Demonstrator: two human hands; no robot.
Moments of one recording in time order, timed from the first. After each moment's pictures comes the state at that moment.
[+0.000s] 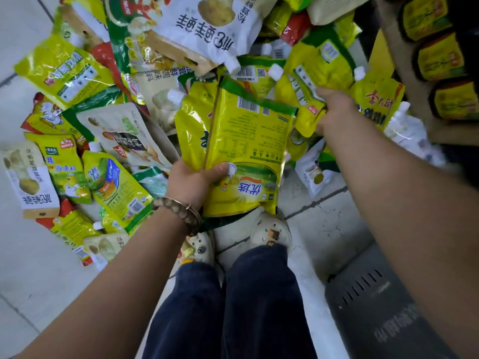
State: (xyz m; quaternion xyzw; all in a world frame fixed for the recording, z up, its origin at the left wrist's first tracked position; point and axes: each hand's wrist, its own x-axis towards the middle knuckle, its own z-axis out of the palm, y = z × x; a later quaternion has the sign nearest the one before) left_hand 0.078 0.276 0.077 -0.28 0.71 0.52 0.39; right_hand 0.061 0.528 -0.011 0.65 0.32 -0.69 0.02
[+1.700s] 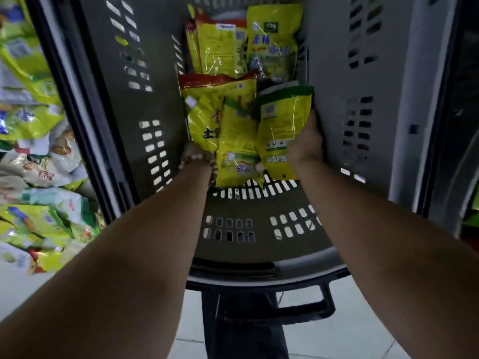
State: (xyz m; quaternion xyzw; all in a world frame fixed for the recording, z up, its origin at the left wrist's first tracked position) left_hand 0.483 0.462 0.132 -0.02 0.84 0.03 0.54; right_hand 0.655 0.547 0.116 0.77 0.51 -0.37 0.12
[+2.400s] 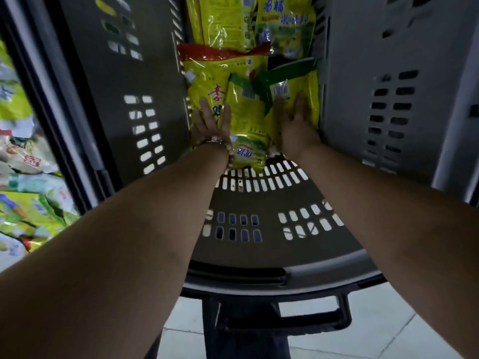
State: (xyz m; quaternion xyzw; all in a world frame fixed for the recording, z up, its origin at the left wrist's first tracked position) left_hand 0.496 0.475 0.072 0.45 0.73 -0.29 0.43; right_hand 0.660 0.539 0.060 0.51 0.71 -0.36 0.34
